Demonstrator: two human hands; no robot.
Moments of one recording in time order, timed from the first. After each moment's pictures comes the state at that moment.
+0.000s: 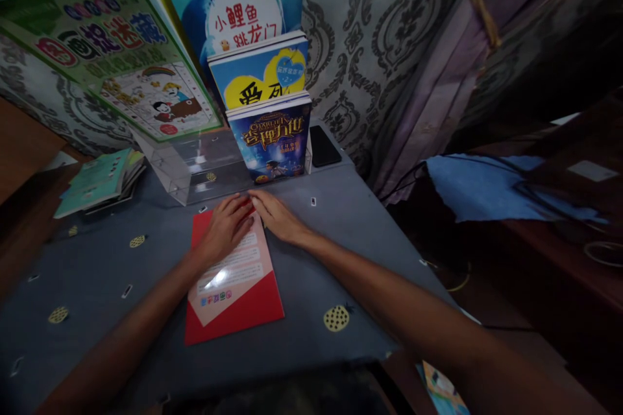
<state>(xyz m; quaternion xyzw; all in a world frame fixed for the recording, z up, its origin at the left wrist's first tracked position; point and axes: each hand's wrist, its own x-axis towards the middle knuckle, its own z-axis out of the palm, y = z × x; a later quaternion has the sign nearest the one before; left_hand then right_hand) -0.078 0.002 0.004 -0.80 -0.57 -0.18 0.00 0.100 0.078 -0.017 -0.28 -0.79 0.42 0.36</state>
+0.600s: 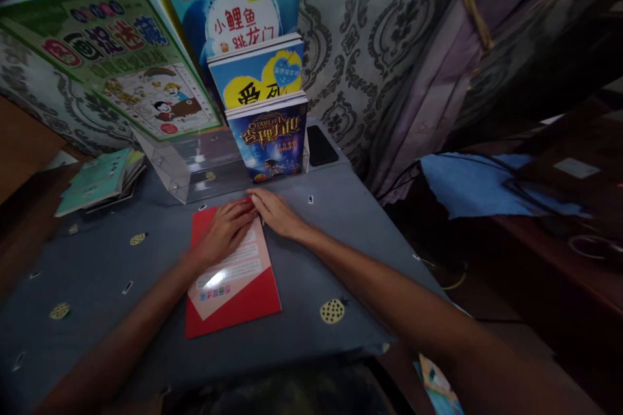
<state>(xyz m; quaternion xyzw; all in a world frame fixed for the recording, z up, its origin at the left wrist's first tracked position) -0.077 -0.008 0.012 -0.85 -0.49 -0.18 -0.01 0.100 0.081 -0.017 -0.27 -0.81 0.39 0.35</state>
